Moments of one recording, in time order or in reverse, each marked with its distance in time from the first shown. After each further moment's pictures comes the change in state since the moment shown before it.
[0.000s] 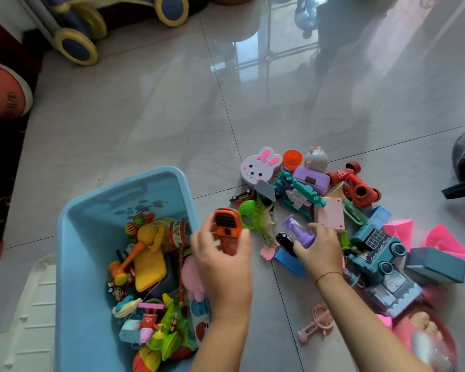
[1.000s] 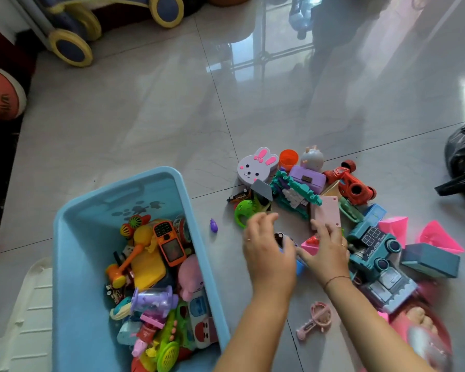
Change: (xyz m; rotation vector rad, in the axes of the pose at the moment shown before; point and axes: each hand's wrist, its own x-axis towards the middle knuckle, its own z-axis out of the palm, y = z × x) left_hand -0.019 -0.003 0.062 0.142 -0.306 0.207; right_hand -0.008 0.014 -0.014 -0.111 -0.080 0.025
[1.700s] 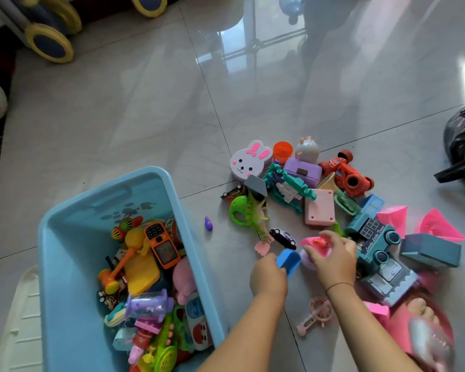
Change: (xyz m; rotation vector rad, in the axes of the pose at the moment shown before) left_hand -0.013 -0.063 0.051 0.327 -0.592 -0.351; right_hand -0.005 0.029 0.014 0.293 0.131 0.204
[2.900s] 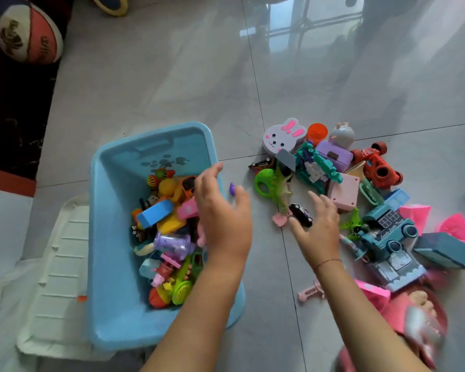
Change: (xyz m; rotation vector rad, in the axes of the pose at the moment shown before) left_hand -0.081 -0.012 -0.137 -0.569 0.910 0.273; right_hand -0.050 -0.055 0.009 -0.089 -0.154 -0.420
